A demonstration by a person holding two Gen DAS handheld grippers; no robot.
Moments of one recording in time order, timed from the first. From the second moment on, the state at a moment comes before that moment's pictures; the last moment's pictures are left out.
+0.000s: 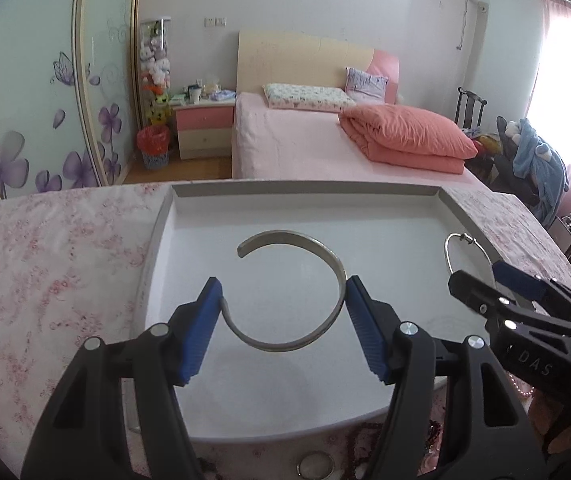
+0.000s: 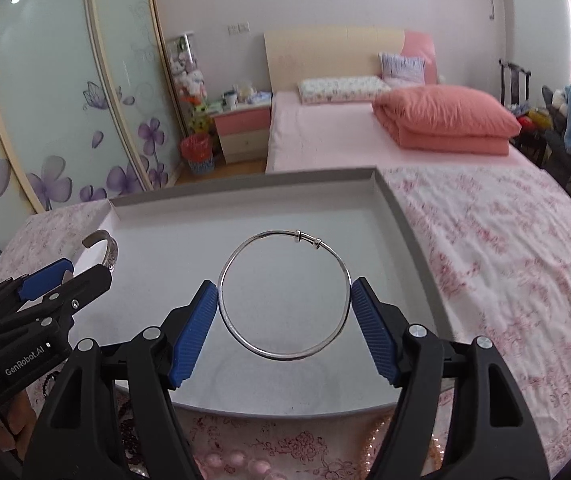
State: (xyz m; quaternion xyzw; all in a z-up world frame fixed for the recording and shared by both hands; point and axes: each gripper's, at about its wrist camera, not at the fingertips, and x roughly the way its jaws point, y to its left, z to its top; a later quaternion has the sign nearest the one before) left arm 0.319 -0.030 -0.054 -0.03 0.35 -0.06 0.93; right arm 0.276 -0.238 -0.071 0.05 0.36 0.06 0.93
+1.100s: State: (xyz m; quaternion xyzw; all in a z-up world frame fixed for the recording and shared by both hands) left arm 0.198 0.035 -0.039 -0.01 0.36 -0.02 0.93; right arm 0.188 -0.314 -0.061 0.05 0.37 0.01 0.93
